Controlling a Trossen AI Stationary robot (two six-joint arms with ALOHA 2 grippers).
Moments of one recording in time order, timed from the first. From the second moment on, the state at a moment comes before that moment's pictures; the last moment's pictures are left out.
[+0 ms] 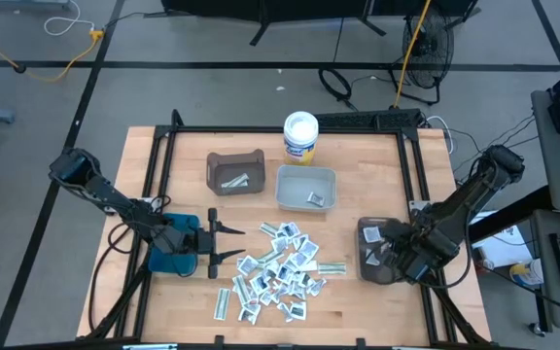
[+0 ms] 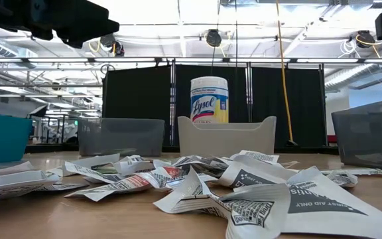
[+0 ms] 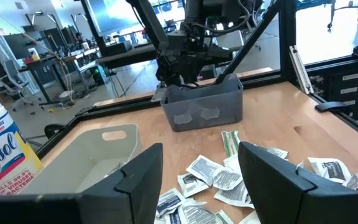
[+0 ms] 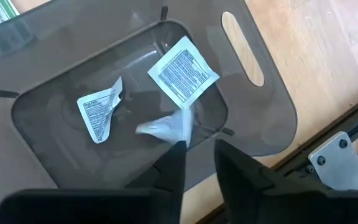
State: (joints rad) left arm -0.59 1.26 0.35 0.83 -0.63 0.14; right arm 0.83 1.17 0.82 -1.35 0.31 1.37
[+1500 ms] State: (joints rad) left arm -0.51 1.43 0.80 -0.13 -0.47 -0.65; right arm 0.85 1.17 0.52 -0.26 1.26 0.22
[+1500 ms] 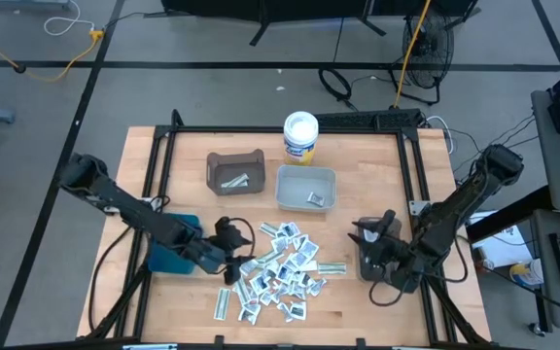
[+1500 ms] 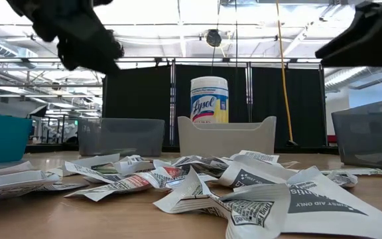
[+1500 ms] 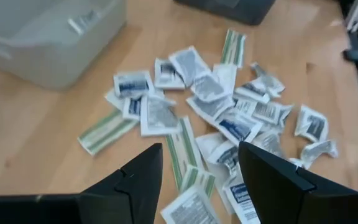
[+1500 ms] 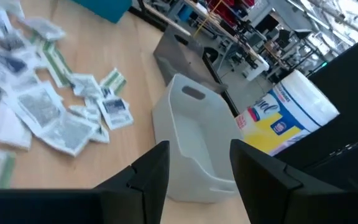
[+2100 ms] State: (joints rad) left arm -0.52 1.57 0.92 -0.18 -0.26 -0.61; right arm 0.85 1.10 0.51 -0.21 1.25 0.16
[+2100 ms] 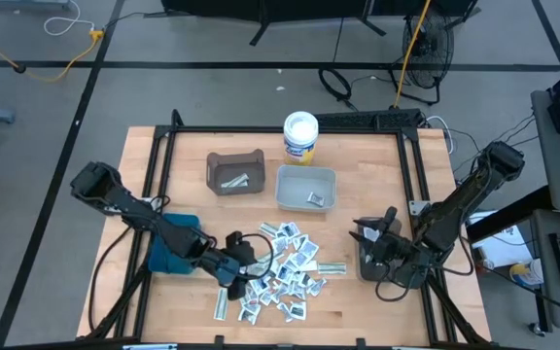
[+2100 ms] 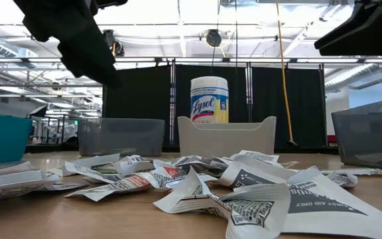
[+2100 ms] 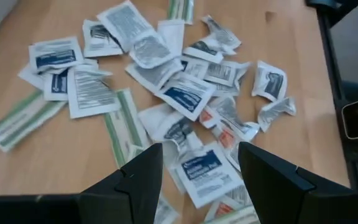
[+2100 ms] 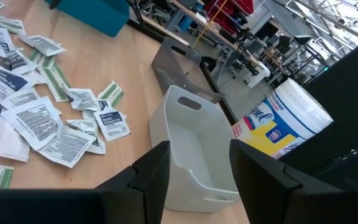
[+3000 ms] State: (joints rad) left arm -0.48 1.59 0.93 -0.42 -0.17 -0.77; right arm 0.85 1.10 0.51 -0.20 1.20 0.17
